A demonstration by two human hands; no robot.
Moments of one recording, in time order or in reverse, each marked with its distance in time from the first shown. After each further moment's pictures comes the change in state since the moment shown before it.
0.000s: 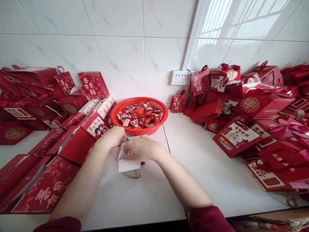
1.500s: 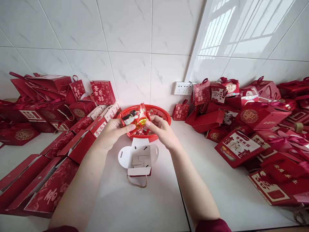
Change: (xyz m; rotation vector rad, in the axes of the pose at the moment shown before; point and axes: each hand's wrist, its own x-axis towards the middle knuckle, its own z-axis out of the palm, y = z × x) left_hand -0.033 0.021 -0.032 -1.227 0.190 0.441; right_hand -0.020 0.029 -0.022 1.067 0.771 -0.146
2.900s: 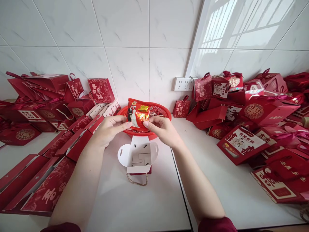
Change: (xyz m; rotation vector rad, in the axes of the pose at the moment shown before) left_hand 0.001 0.006 -0.008 0.175 -0.027 -0.008; right_hand -0.007 -0.012 -0.007 -0.241 0.015 0.018
